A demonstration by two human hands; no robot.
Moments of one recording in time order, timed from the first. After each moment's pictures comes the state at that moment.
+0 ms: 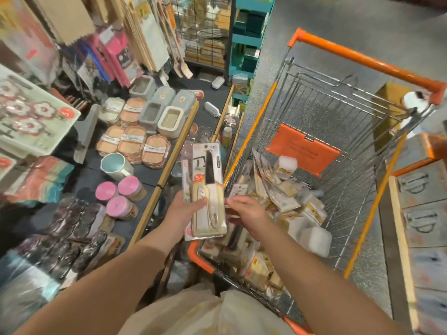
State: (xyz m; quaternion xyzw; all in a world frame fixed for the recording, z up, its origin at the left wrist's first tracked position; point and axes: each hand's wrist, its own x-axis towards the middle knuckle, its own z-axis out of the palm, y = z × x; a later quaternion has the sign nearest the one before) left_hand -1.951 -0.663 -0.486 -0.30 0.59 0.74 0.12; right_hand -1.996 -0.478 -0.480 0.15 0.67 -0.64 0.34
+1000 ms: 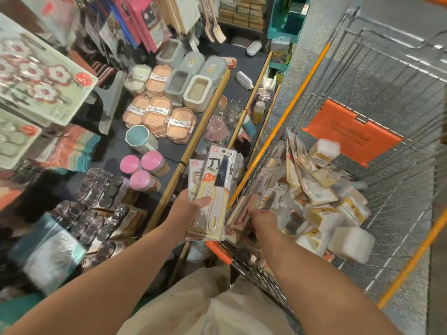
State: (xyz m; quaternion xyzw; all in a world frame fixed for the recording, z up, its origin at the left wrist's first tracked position) left_hand -1.922 -0.681 -0.501 -0.39 0.60 0.68 0.15; right_hand -1.987 -0.496 -0.602 0.35 0.74 -0.43 0.38
